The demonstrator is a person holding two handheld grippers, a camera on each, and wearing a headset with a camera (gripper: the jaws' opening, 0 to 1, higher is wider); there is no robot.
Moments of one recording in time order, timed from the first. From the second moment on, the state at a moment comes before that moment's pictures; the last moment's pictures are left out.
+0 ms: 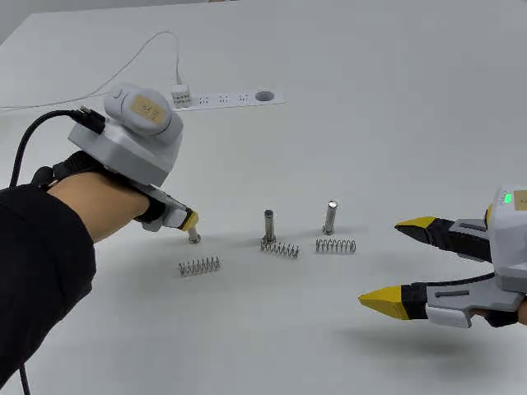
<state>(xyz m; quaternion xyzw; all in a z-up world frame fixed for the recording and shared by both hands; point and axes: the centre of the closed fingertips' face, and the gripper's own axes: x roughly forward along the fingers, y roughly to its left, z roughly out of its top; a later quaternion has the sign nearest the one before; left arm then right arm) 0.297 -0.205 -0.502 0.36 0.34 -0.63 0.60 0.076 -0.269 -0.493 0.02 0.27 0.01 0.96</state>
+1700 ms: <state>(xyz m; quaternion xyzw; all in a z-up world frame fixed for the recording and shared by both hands) 0.277 -0.165 -0.524 0.36 0.31 -0.68 0.55 0.077 -0.269 -0.496 0.01 0.28 0.01 0.96</state>
